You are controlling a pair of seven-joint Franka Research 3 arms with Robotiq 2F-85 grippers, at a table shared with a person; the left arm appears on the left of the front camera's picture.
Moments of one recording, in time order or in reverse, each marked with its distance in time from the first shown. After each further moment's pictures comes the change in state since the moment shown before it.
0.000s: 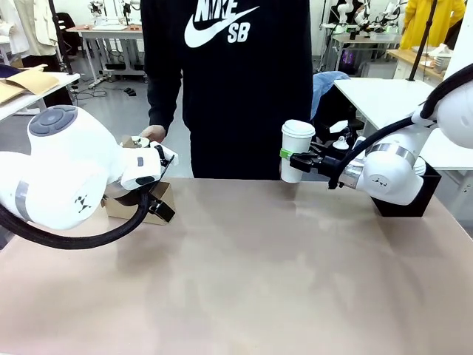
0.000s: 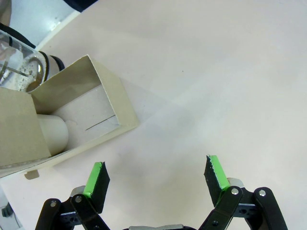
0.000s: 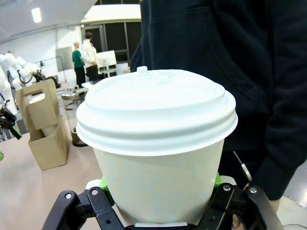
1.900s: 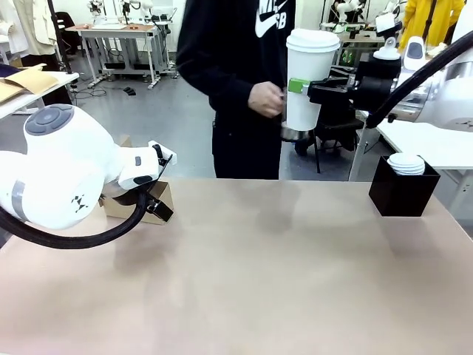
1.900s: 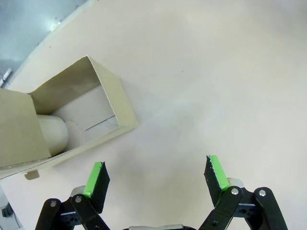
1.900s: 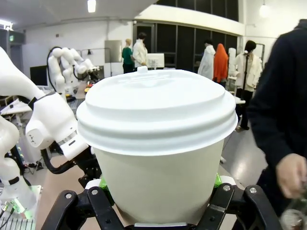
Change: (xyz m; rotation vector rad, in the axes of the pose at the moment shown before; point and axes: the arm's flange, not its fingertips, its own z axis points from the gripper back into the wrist) left arm 0.000 0.000 0.000 0.000 -0.001 -0.001; right arm 0.232 0.159 0.064 0.250 0.010 0.100
